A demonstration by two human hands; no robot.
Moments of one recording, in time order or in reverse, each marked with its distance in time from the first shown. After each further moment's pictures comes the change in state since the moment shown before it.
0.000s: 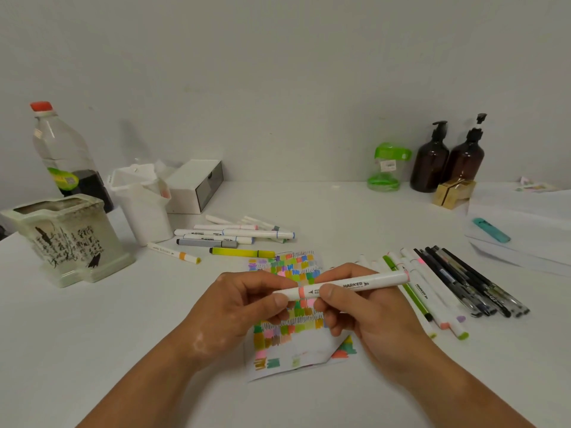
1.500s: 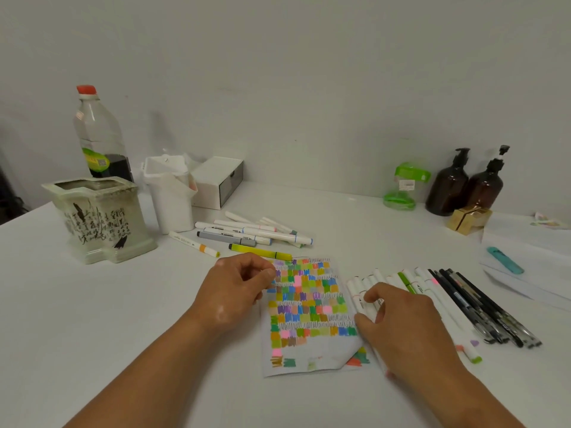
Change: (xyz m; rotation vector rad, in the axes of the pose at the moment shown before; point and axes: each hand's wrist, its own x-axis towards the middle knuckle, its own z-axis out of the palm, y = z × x) left_hand 0.013 -0.022 -0.023 0.230 0.444 -0.088; right_hand 0.006 0.006 -0.016 -1.387 0.317 0.114
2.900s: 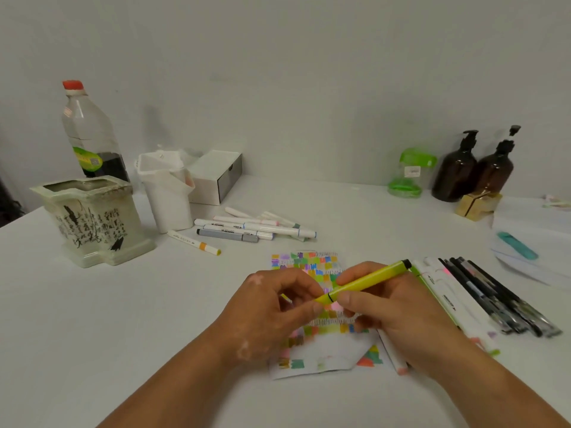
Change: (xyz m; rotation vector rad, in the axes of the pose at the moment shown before) left_hand -0.026 0.022 0.014 0.035 -0.326 0.261; right_hand 0.004 -0.024 -0.012 1.102 -0.383 -0.060
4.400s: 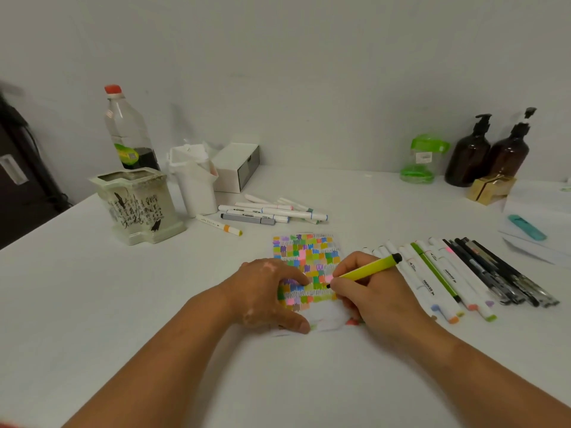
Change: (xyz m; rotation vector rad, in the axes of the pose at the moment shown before) left_hand -0.014 -0.002 -0.023 0.722 -0.317 -0.218; right_hand -0.020 0.002 0.028 -0.250 0.088 0.009
